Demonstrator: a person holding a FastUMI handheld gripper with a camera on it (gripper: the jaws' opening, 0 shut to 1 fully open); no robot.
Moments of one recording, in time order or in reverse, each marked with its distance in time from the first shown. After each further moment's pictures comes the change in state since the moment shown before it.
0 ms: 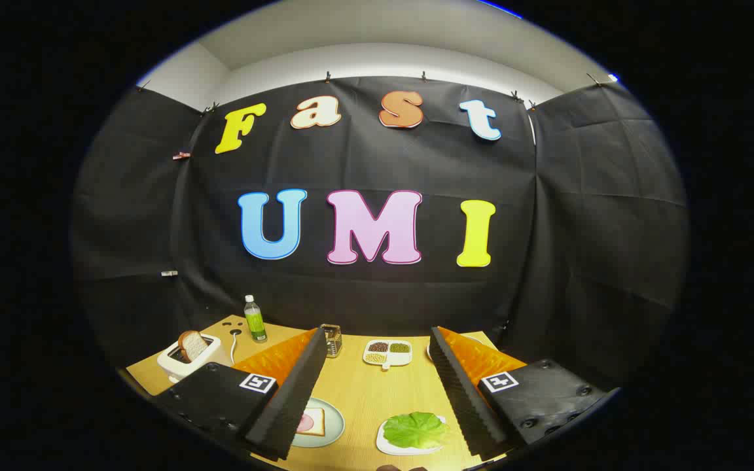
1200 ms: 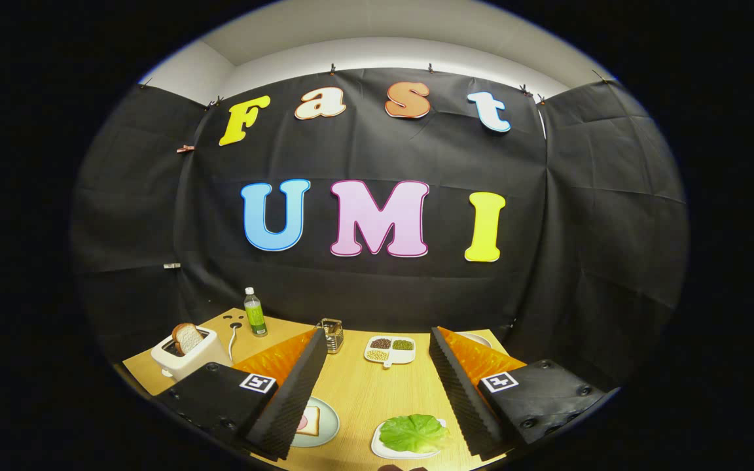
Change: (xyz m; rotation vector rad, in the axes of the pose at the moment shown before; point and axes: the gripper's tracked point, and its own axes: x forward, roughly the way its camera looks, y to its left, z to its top) arm 0.027 -0.002 -0.021 -0.004 0.045 0.054
